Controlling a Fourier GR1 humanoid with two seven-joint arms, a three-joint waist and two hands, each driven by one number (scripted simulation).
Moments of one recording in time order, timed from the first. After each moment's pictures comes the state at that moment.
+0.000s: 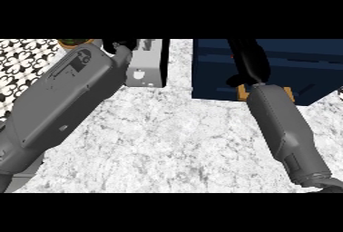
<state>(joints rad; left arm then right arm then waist) -1.17 0.38 -0.59 -1.02 0.85 0.86 0.07 -0.90 -0.16 -0.12 -0.56 1.30 -0.54 -0.15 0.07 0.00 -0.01</state>
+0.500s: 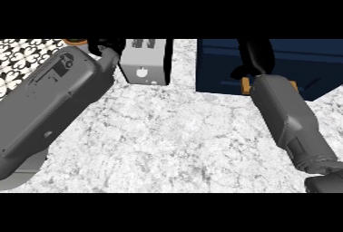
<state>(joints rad) -1.12 0.44 -0.58 -1.13 0.82 0.85 0.12 -1.04 -0.20 -0.19 -0.34 1.30 -0.66 -0.14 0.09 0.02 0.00</state>
